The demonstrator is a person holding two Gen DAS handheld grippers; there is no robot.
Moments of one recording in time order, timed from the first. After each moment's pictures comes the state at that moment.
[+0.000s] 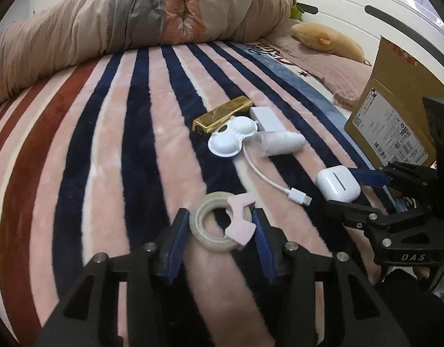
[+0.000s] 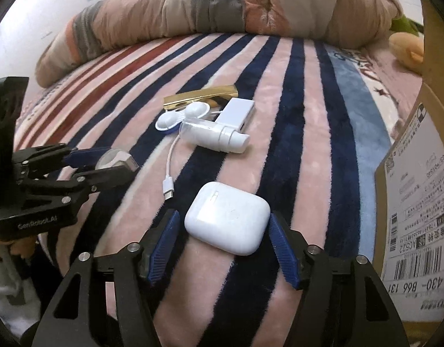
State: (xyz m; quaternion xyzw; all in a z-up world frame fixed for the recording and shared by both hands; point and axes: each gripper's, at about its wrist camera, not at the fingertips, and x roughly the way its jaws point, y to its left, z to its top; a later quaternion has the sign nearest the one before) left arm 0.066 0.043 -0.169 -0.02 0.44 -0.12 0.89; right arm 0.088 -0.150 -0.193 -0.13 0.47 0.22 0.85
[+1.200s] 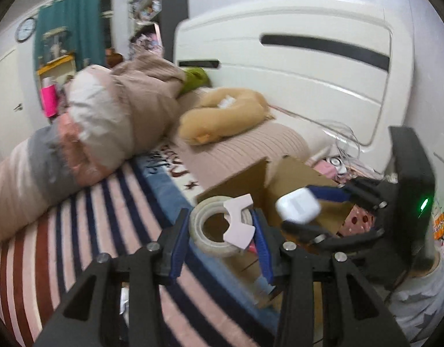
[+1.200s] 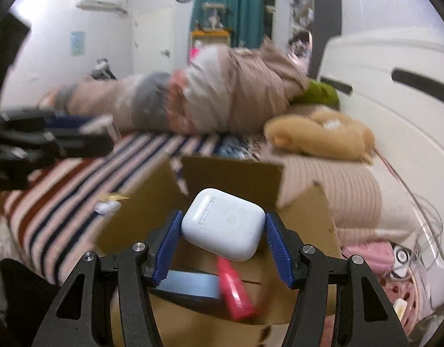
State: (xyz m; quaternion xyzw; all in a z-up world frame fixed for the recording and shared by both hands) left arm 0.084 -0.188 0.049 0.10 0.32 -0.24 0.91; right arm 0.052 -0.326 -0.031 -0.12 0.30 0.14 0.94
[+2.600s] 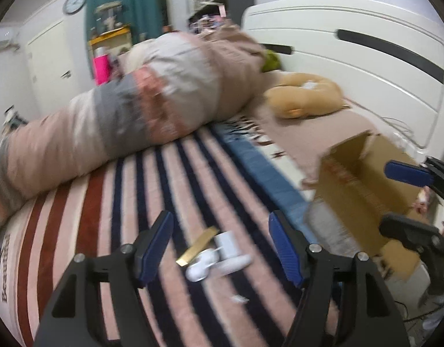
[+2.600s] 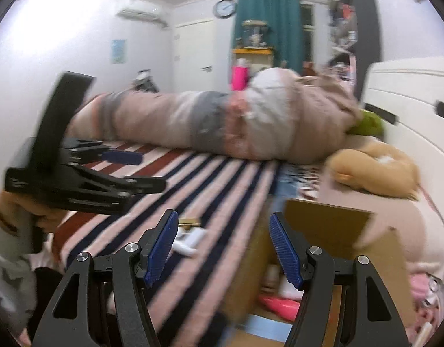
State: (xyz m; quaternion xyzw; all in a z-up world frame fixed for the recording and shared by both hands) left arm 0.089 -0.026 0.006 0.06 0.34 -0.09 0.93; right arm 0.028 -0.214 -0.017 -0.13 0.25 0.25 0.93
